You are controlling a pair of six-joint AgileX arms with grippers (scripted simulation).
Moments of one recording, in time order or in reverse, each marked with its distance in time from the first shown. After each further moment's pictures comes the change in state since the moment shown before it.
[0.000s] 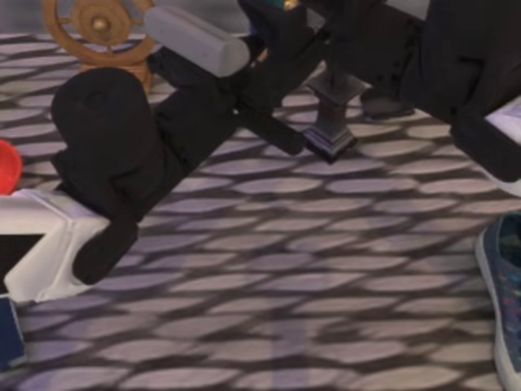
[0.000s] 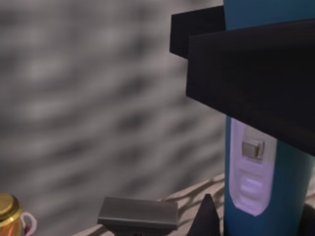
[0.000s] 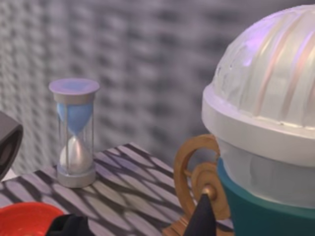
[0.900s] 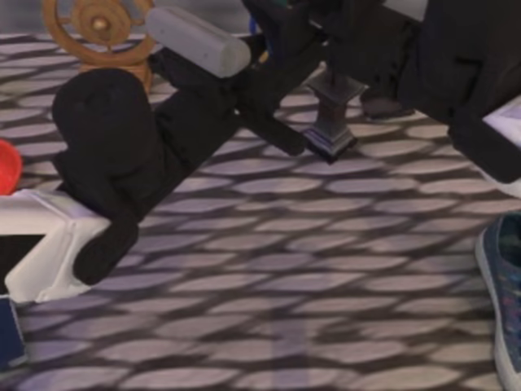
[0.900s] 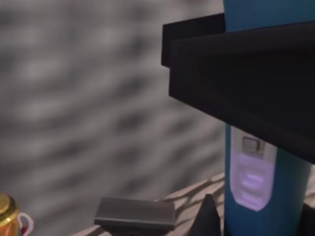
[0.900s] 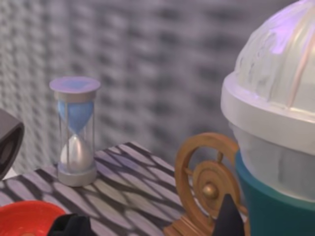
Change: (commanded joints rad) left arm 0.000 0.000 0.000 0.000 0.000 0.000; right arm 0.000 0.000 0.000 0.000 0.000 0.000
